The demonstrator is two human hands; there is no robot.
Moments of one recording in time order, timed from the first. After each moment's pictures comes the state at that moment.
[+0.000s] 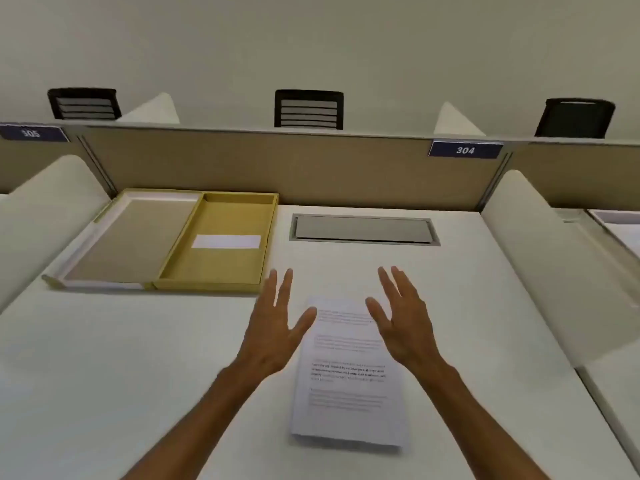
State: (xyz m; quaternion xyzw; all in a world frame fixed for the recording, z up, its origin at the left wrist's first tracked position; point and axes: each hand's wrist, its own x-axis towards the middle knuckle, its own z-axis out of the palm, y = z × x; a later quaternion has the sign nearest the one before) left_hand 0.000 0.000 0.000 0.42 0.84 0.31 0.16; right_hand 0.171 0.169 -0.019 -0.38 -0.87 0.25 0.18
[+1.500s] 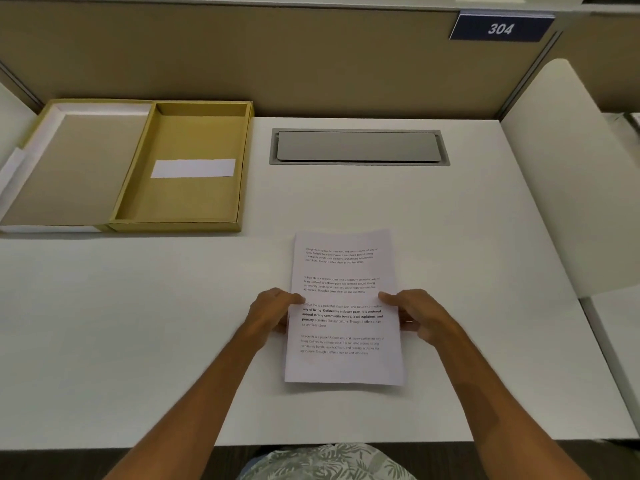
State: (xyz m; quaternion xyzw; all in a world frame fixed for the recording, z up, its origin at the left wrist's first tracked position) left_hand -0.017 0.029 -0.123 0.05 0.78 0.36 0.51; right_hand 0.206 0.211 -0.120 -0.58 -0.47 0.66 -0.02
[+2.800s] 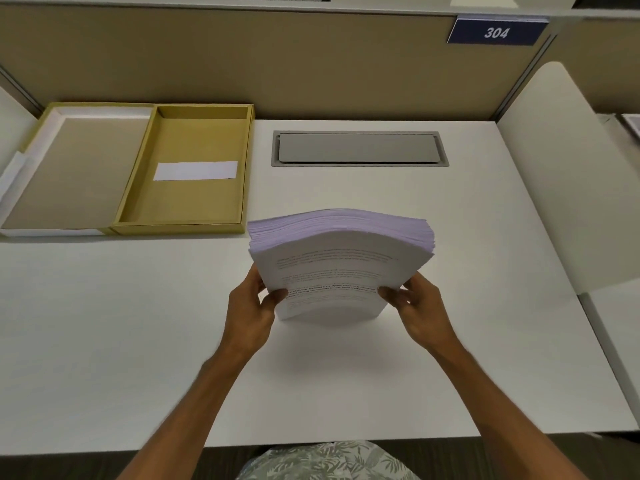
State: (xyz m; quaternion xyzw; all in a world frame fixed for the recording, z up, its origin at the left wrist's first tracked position) left_hand -0.012 -0.006 -0.049 0.29 0.80 0.47 0.25; right_hand 0.201 0.163 -0.065 -0.42 -0.71 0.52 0.19
